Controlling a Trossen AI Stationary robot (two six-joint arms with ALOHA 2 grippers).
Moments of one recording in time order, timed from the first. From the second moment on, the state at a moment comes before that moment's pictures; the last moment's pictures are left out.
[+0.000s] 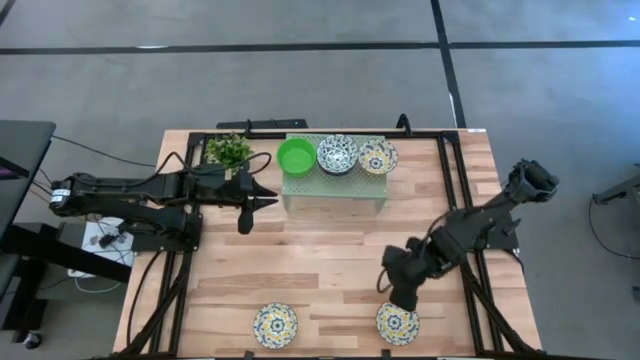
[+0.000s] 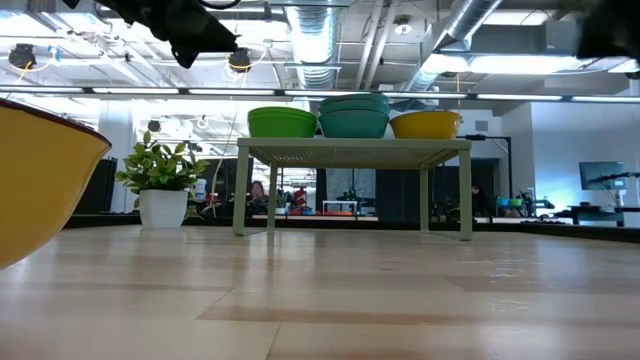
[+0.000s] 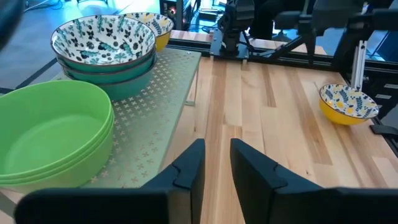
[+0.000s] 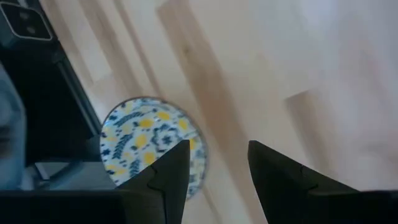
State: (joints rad) left arm 0.03 0.87 0.69 -0.19 -0.07 -0.03; right arm 0.60 1.46 1.17 -0.97 0.00 1.03
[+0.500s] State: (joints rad) left arm 0.03 0.87 0.69 -0.18 -0.07 -0.03; right arm 0.71 1.46 0.94 -0.75 0.00 1.24
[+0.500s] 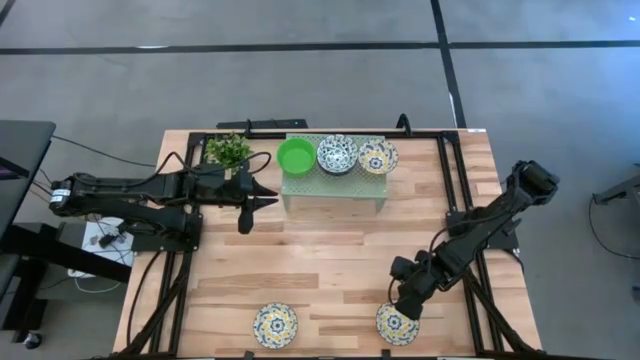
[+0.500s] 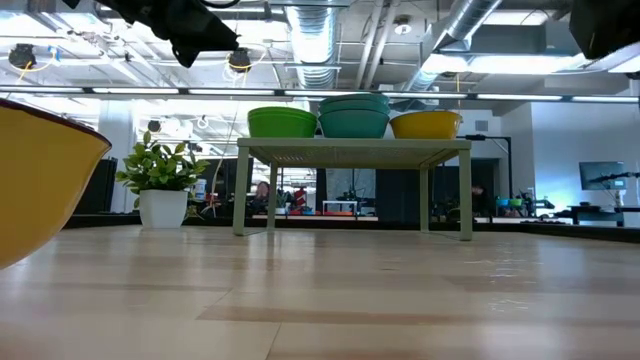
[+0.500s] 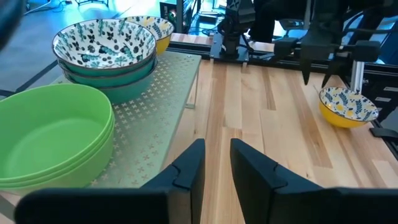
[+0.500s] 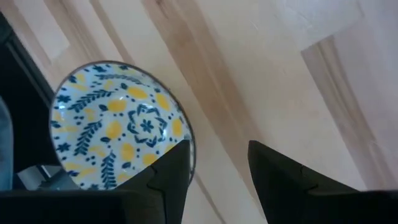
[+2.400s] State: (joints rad) left arm 0.03 0.87 0.69 -0.16 -0.07 -0.03; right arm 0.42 1.55 1.21 -0.75 0.32 0.80
